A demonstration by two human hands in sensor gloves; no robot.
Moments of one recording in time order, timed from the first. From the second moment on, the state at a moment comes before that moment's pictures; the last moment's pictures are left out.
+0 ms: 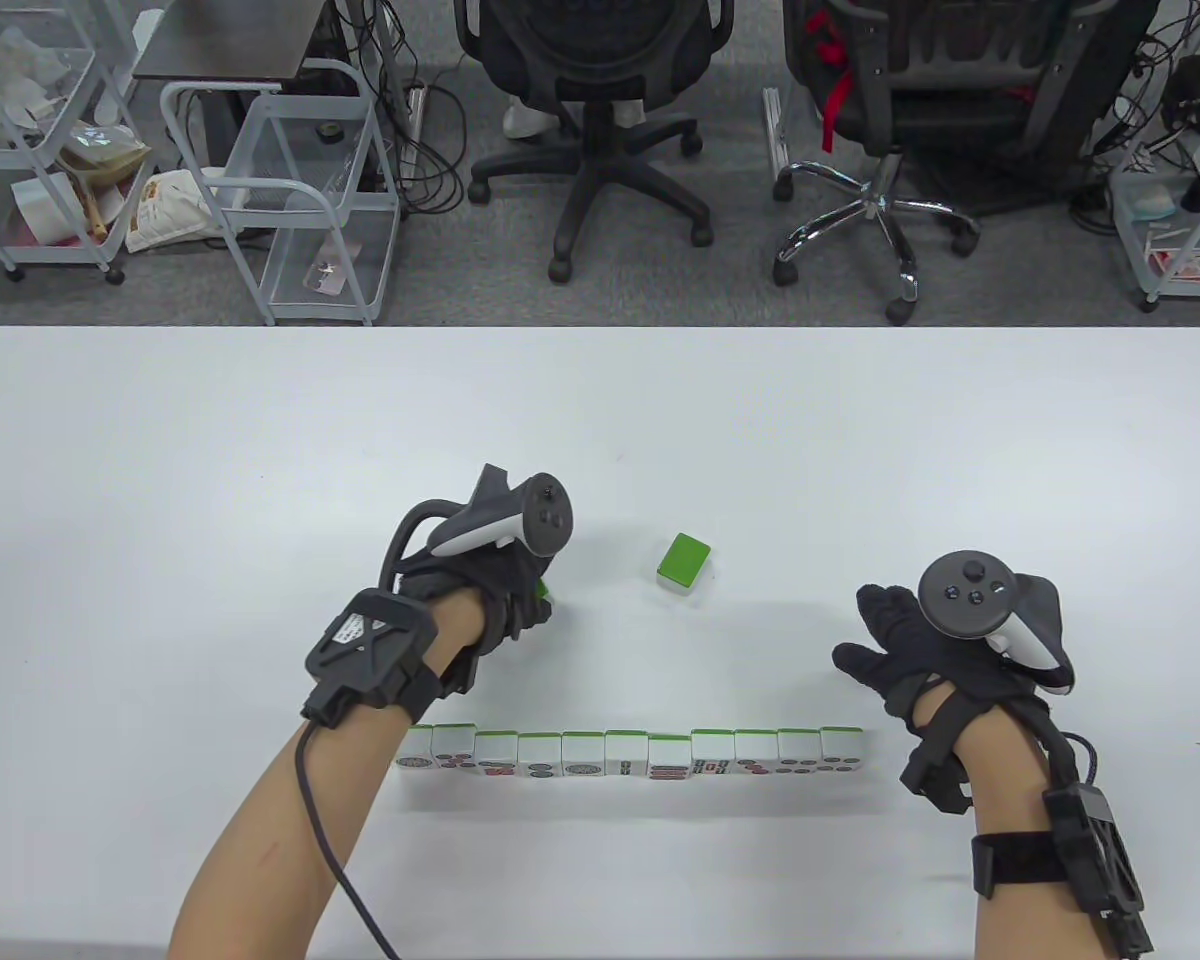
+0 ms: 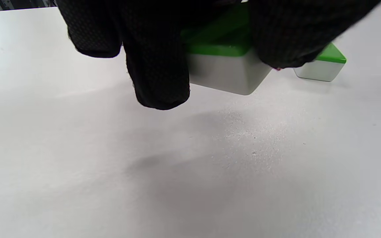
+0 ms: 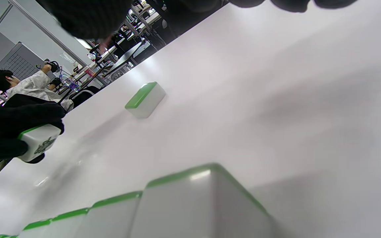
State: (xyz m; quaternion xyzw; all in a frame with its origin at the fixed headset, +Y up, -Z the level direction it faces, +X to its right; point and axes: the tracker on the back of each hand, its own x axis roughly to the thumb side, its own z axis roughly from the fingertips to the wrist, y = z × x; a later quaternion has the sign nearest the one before) left_hand -0.135 -0.691 -0.369 -0.28 -0.16 -0.02 0.95; right_hand 0.268 -0.701 -0.290 0.04 0.19 0.94 0.29
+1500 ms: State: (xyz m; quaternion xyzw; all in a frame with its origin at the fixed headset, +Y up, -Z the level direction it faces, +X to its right) left_hand -0.267 -0.735 -0.278 -0.36 -0.20 0.06 0.91; right_hand 0.267 -0.702 -0.288 0.03 0.21 0.94 0.29
